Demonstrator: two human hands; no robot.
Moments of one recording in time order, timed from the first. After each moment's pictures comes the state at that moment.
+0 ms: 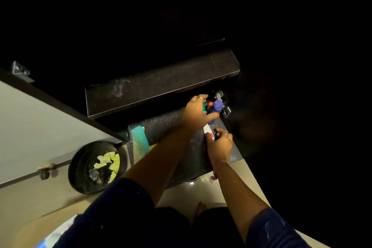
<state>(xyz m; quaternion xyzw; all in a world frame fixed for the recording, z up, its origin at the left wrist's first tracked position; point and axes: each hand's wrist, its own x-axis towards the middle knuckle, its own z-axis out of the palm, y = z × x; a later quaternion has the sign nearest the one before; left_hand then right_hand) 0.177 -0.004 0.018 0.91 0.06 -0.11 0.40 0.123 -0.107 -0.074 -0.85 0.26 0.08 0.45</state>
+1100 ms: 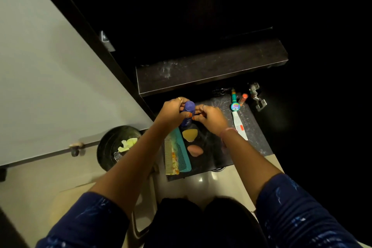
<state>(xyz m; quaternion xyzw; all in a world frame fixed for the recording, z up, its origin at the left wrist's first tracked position) 0.104 0.137 0.028 0.90 0.13 -0.14 0.38 0.149 -0.009 -0.027 -0.87 -0.18 0.24 0.39</state>
